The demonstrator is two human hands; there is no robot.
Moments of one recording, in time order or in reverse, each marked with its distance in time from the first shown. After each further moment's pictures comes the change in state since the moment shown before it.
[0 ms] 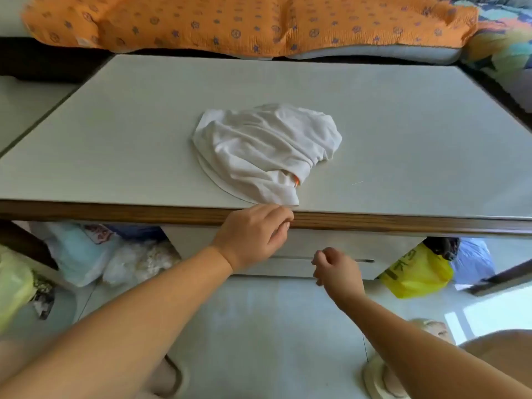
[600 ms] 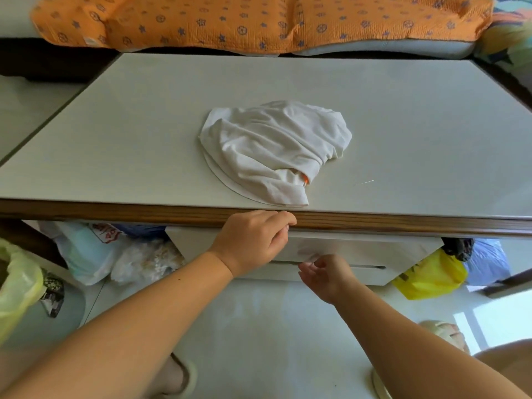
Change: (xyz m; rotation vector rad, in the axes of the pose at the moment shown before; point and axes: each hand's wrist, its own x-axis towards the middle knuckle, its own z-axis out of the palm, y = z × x) left_hand -0.009 -0.006 -0.007 0.027 -0.029 -0.036; right_hand 0.015 -0.008 0.024 0.853 -0.167 0.662
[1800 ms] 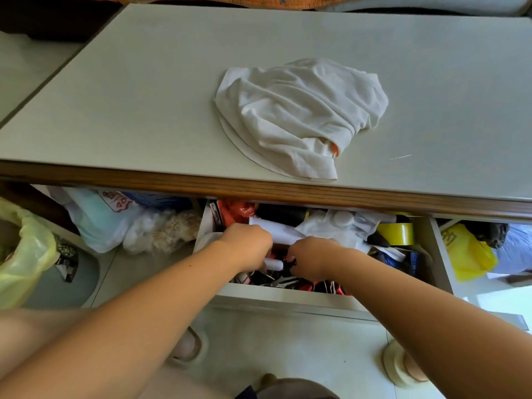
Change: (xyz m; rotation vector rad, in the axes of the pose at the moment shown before) left_hand -0.044 -0.021 0.024 0.239 -1.192 -0.411; right_hand -0.009 0.016 0.061 -2.348 -0.249 -0.443
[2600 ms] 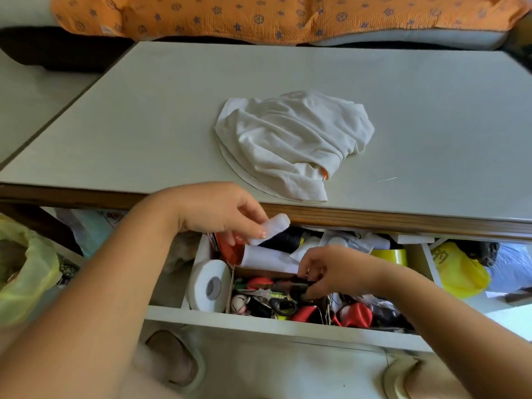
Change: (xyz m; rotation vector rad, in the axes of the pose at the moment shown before) left_hand -0.084 -0.045 -0.111 -0.825 -0.004 0.171; right_hand -0.072 0.040 -0.028 0.507 0.062 -0.177
